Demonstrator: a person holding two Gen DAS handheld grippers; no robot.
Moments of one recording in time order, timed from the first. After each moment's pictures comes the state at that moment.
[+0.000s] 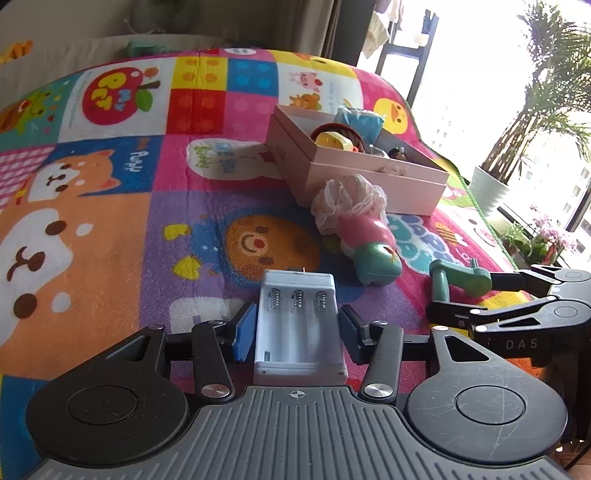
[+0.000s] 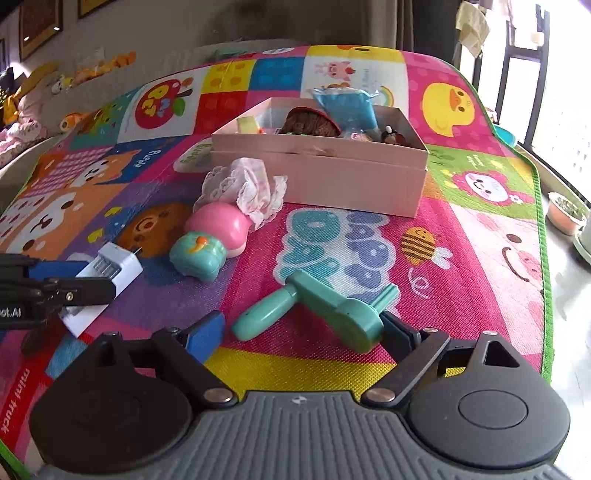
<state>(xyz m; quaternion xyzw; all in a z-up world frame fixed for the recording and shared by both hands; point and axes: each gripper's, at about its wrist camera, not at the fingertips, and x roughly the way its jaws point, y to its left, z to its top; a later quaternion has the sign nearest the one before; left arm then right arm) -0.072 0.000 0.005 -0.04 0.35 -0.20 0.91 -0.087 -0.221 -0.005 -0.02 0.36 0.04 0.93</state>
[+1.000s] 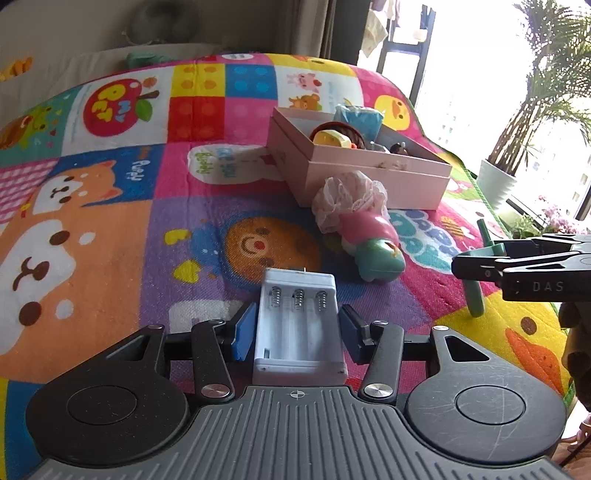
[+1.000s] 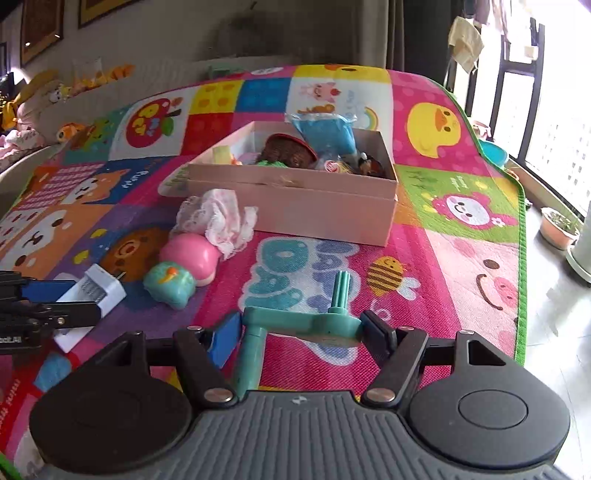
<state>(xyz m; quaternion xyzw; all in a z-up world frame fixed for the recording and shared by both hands) -0.076 -0.011 0.004 -0.01 0.34 -0.19 0.92 -0.086 -0.243 0.013 -0.02 0.33 0.04 0.94</state>
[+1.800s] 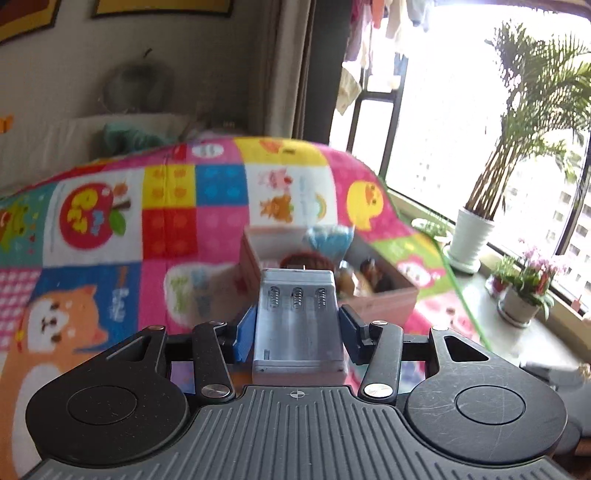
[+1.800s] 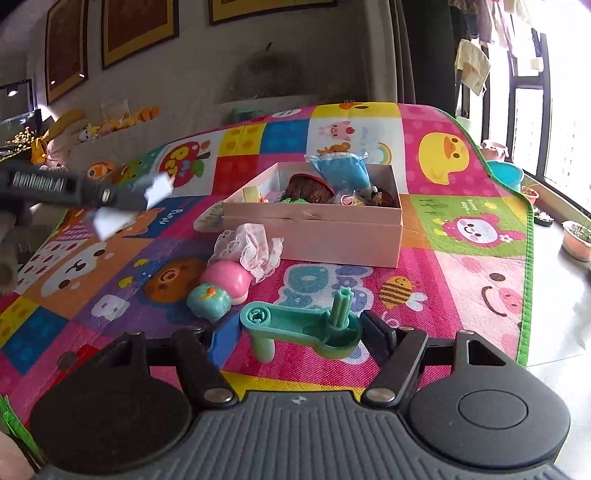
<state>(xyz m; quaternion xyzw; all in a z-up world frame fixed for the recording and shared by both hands) -0.021 -0.034 0.116 -0.02 0.25 -0.23 0.94 -0.121 -0.258 0.025 0.02 0.27 0.08 0.96</state>
